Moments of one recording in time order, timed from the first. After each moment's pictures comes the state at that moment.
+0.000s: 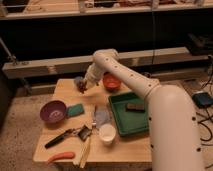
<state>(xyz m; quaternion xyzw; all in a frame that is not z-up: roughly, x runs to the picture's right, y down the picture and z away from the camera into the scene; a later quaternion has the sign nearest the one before) -0.103 -0.058 0.855 -0.20 -0.28 -0.06 0.94</state>
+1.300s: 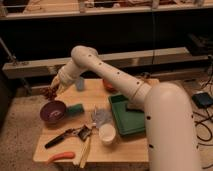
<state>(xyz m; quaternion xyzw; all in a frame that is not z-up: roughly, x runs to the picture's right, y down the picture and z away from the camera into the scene) -0.253 0.009 0.751 -0.21 -0.46 -0.23 0.83</state>
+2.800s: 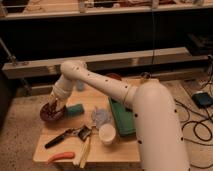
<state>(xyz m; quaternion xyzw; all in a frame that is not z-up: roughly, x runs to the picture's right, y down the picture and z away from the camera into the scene) -0.277 0.072 0.780 -0.25 -0.44 -0.30 0.81</state>
